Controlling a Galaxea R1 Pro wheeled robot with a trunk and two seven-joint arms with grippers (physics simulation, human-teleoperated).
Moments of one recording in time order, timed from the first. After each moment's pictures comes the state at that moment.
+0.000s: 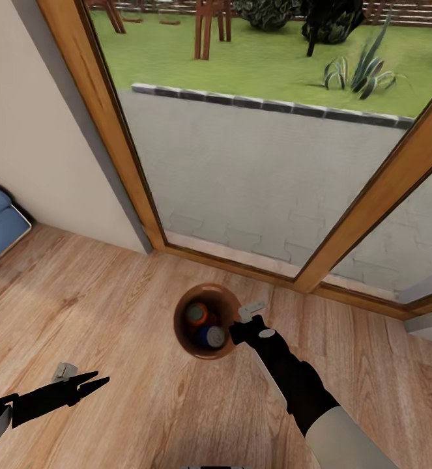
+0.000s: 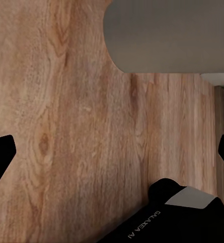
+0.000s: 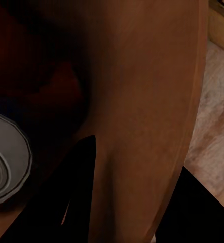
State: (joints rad) left arm -0.56 0.45 0.12 -0.36 0.22 0.07 -1.24; right arm -0.61 0.08 0.40 -1.03 -0.02 0.55 -0.04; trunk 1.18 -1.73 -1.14
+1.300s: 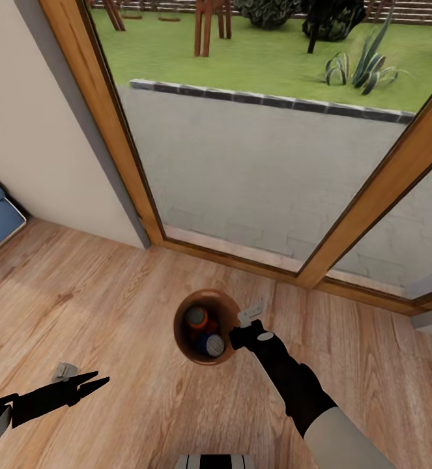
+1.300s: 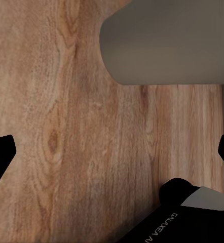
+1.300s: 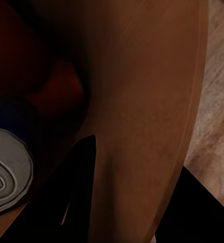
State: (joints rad) left arm -0.56 0.45 0.12 -0.36 0.22 0.07 -1.24; right arm -0.61 0.09 0.40 -0.98 -0.02 0.55 -0.04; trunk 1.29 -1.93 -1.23
